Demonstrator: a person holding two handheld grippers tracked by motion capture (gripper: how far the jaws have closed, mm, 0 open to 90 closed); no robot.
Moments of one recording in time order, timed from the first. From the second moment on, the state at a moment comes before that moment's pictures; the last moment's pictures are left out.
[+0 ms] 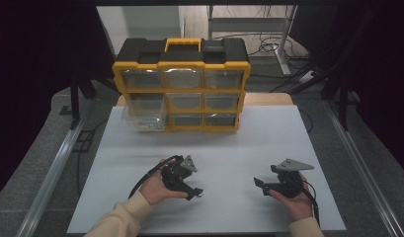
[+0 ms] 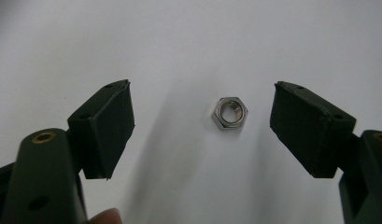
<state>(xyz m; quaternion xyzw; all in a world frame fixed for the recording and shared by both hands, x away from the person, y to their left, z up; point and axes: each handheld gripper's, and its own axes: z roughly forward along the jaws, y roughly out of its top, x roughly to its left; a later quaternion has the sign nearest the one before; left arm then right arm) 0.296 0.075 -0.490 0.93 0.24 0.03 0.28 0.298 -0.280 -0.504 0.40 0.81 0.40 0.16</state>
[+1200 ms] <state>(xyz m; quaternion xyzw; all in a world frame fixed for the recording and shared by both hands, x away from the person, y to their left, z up) 0.298 0.046 -0.511 0.96 0.16 0.01 0.22 0.298 -0.280 -0.504 0.40 0.81 0.40 0.16</state>
